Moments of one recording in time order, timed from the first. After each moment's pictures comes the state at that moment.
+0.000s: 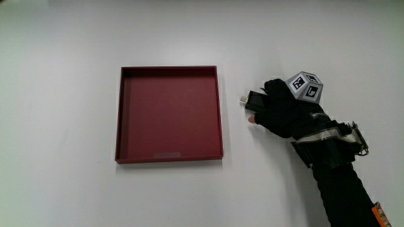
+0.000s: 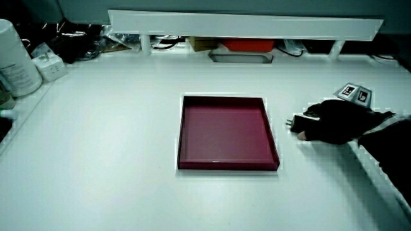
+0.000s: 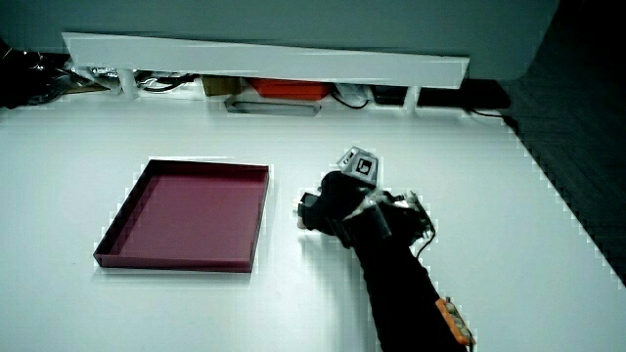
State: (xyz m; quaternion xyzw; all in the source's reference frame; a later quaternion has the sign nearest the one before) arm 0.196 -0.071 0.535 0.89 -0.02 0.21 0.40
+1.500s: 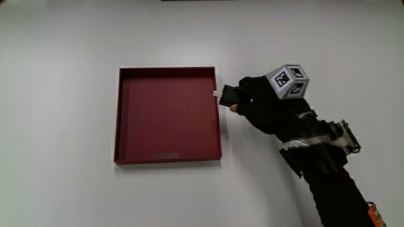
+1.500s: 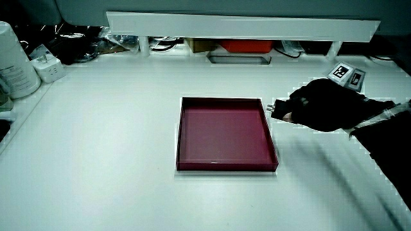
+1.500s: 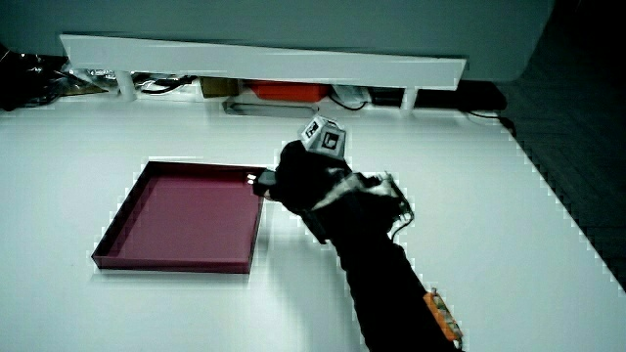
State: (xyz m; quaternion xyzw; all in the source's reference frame) arm 0.144 -0.071 0.461 0.92 -0.12 0.25 0.28
